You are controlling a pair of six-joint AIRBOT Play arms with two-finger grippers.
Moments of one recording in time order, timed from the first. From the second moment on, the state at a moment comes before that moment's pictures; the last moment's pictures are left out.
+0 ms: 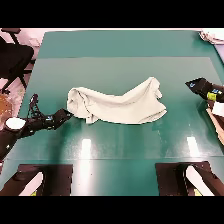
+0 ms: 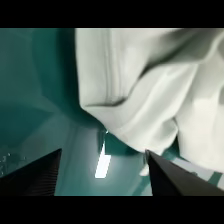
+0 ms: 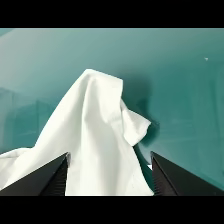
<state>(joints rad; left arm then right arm) 0.06 -0.82 0.40 0.69 -0.72 -1.41 -0.44 -0.85 0.80 -0.73 0.95 1.18</state>
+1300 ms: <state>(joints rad) 0.06 -1.02 0.54 0.19 -0.76 -0.84 -0.54 -1.00 0.80 -0.90 1.19 1.24</state>
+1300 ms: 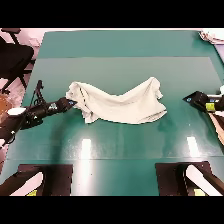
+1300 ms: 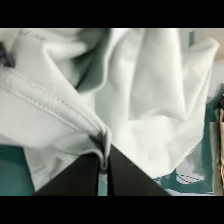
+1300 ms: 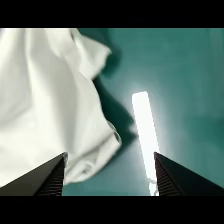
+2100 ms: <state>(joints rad) 0.06 -1.02 0.60 0.19 -0.81 -0.83 -0.27 -1.35 0.80 -0.86 1.11 1.01</state>
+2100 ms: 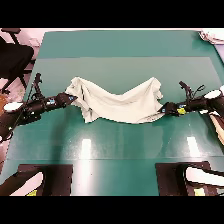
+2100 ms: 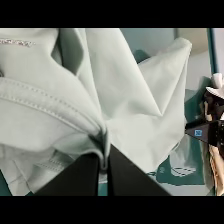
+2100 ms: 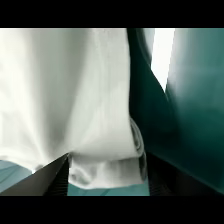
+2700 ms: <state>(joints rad) 0.06 -1.02 0.60 0.21 -0.87 -0.83 -0.26 -1.35 0.80 -0.83 1.14 1.00</state>
